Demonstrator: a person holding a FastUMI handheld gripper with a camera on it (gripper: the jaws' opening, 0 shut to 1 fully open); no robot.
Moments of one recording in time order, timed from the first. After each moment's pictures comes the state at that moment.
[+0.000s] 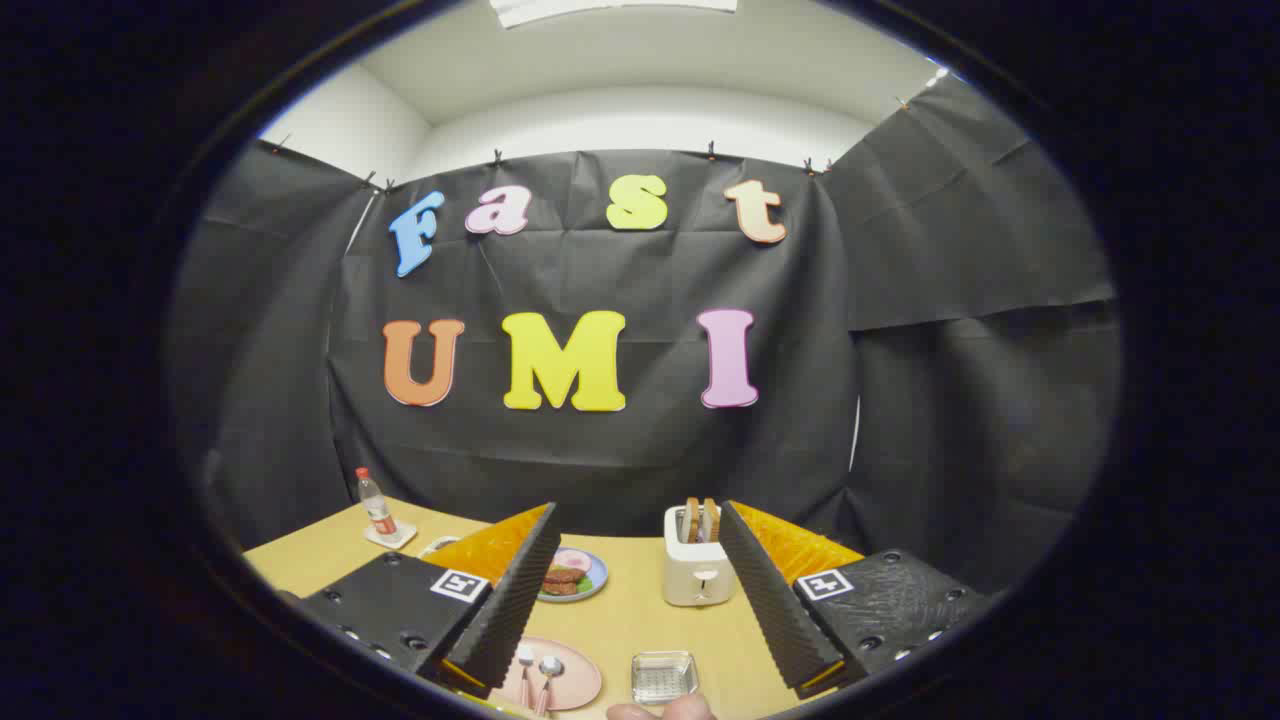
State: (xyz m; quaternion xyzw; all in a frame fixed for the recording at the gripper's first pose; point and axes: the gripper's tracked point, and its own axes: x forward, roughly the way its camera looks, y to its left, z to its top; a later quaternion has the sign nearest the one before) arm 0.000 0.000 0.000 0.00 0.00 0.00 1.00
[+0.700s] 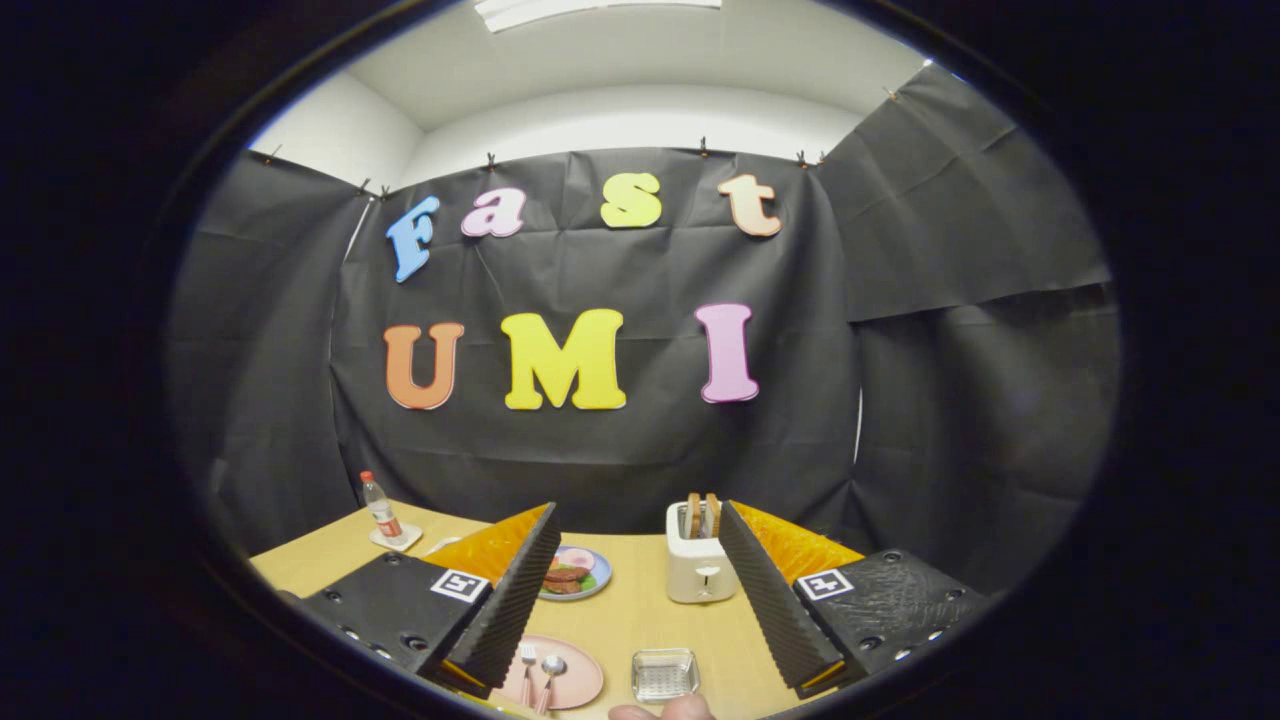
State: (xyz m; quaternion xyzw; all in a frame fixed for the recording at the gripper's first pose) arm -0.001 -0.010 -0.006 0.01 0.00 0.01 1.00
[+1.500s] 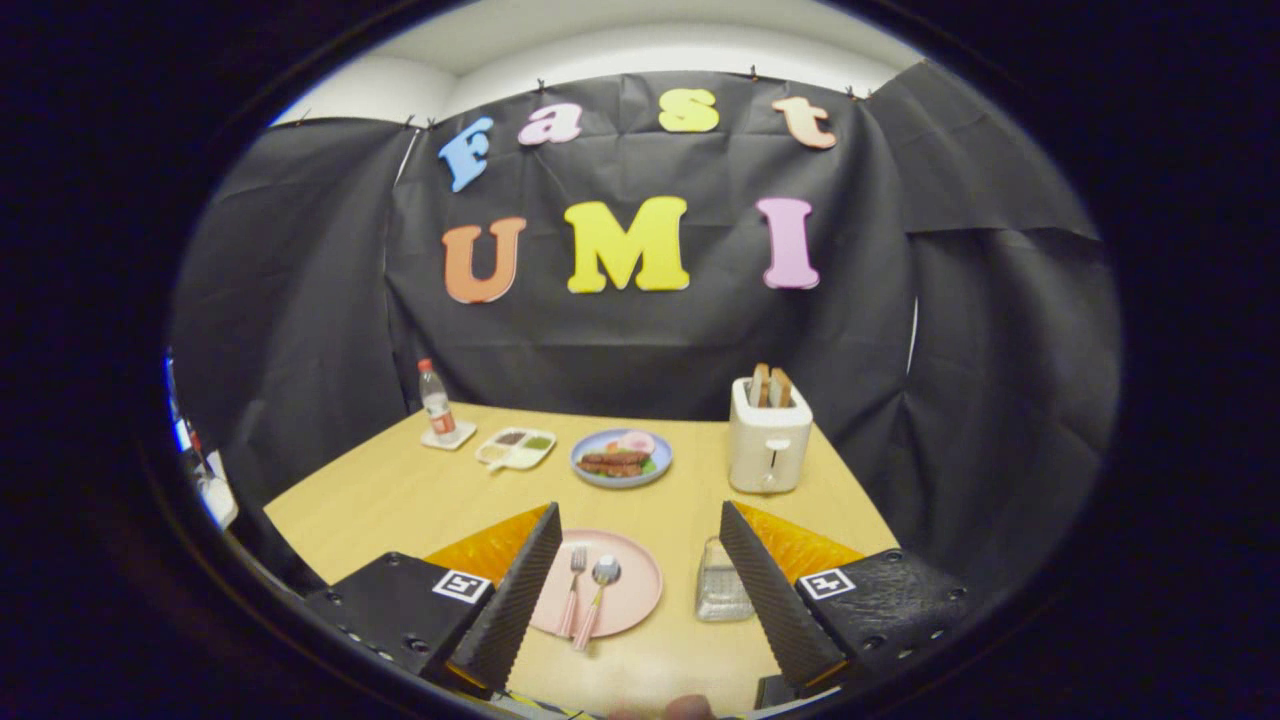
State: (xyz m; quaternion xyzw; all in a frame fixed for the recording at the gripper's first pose) arm -0.059 0.055 -0.185 -0.02 0.17 0.08 0.98
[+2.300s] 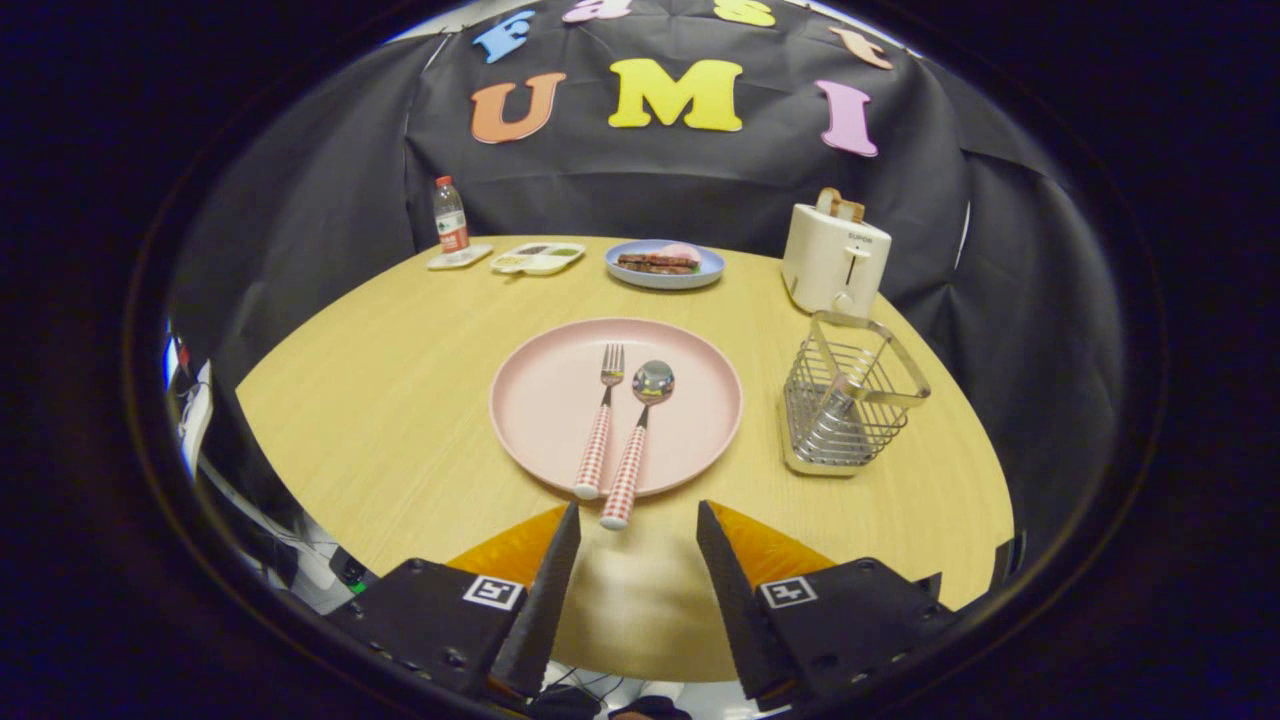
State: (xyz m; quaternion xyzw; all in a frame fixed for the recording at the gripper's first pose) arm -0.080 0.088 -0.376 -0.07 0.33 0.09 0.94
